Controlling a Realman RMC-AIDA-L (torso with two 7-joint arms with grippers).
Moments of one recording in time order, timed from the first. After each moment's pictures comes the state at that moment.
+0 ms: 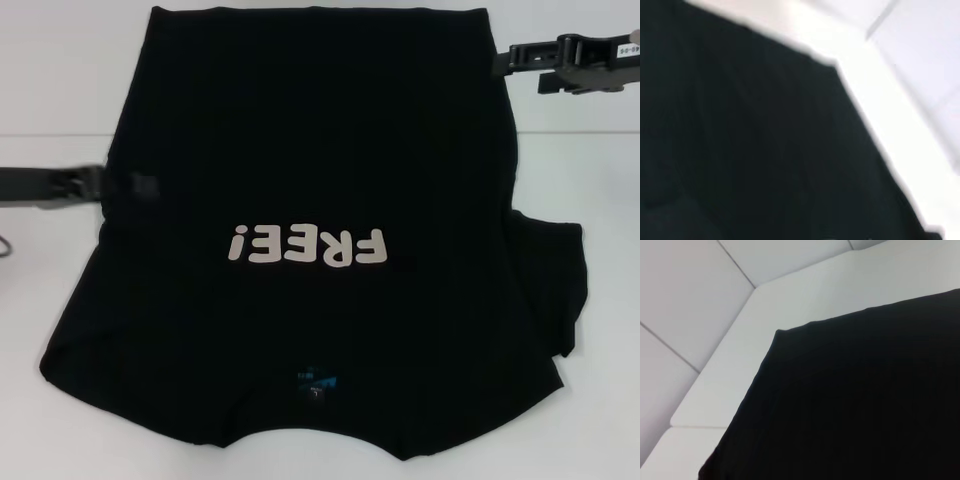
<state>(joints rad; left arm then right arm) -0.63 -1.98 0.51 0.86 2.24 1.46 -2.26 0.89 1.89 -0.70 -0.76 -2.29 -1.26 2.51</state>
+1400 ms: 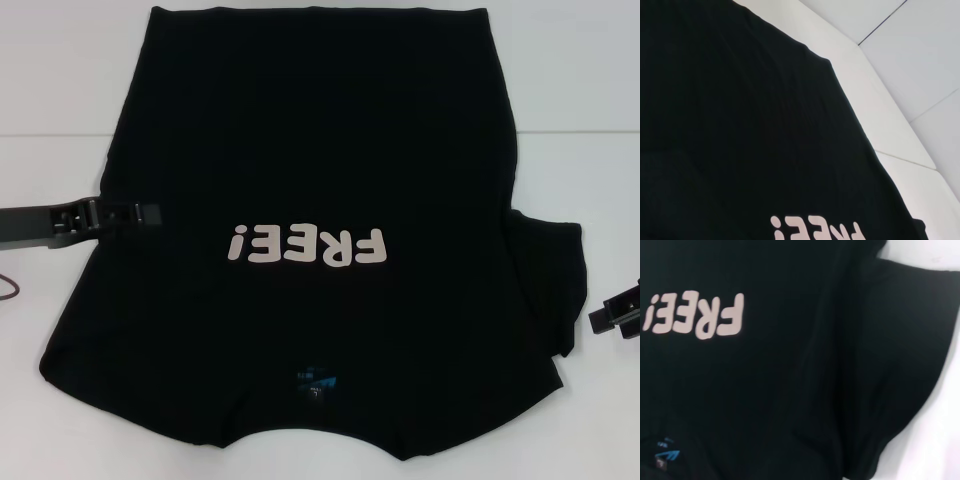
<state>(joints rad) -0.59 -1.98 0.49 0.76 2.21 1.46 -2.23 0.74 1.88 -0.69 -0.74 -2.64 -1.61 2.57</state>
